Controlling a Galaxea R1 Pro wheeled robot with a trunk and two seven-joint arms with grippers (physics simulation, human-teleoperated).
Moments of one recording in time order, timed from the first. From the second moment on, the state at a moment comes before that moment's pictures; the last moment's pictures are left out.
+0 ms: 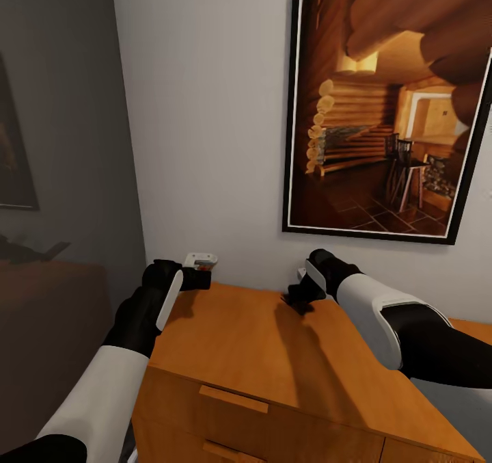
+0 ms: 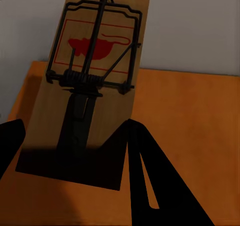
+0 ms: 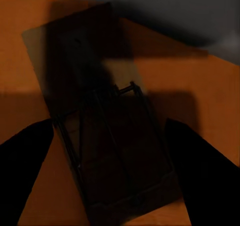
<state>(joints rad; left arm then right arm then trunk) -0.81 -0.11 -0.10 -1.15 0.05 1.03 -0.04 -1.28 0.08 0.10 -0.09 0.02 0.93 0.11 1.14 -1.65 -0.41</state>
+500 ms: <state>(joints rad) -0.81 -0.11 -0.10 -1.15 0.04 1.03 -0.04 -1.28 0.09 0.08 -0.11 0.00 1.01 0.11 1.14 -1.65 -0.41</state>
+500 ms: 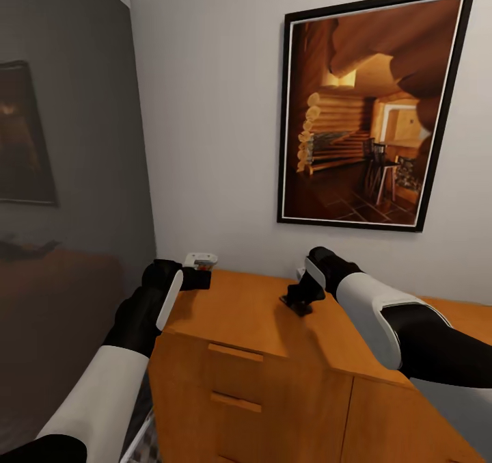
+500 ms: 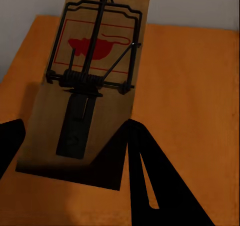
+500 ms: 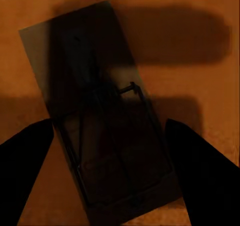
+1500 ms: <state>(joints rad) -0.81 -0.11 -0.10 -1.15 0.04 1.03 -0.04 -1.28 0.13 0.09 -0.50 0.00 1.04 0.10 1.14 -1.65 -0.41</state>
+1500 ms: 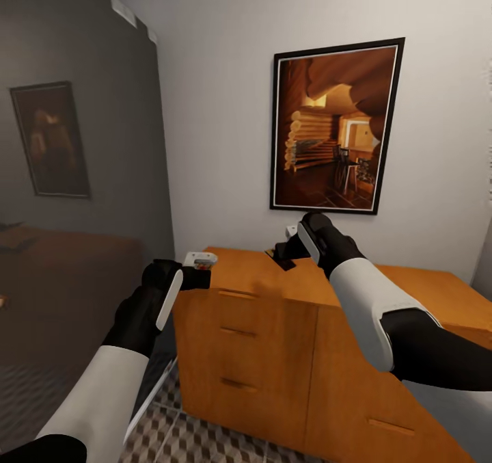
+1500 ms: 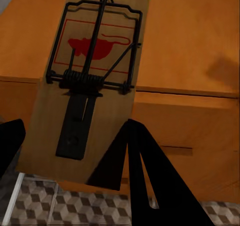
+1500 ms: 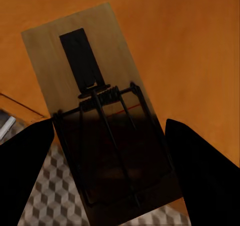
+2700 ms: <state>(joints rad) -0.81 -0.10 -0.10 -1.16 0.05 1.03 -0.04 -1.26 0.13 0.09 -0.48 0.01 1.04 0.07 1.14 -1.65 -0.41</state>
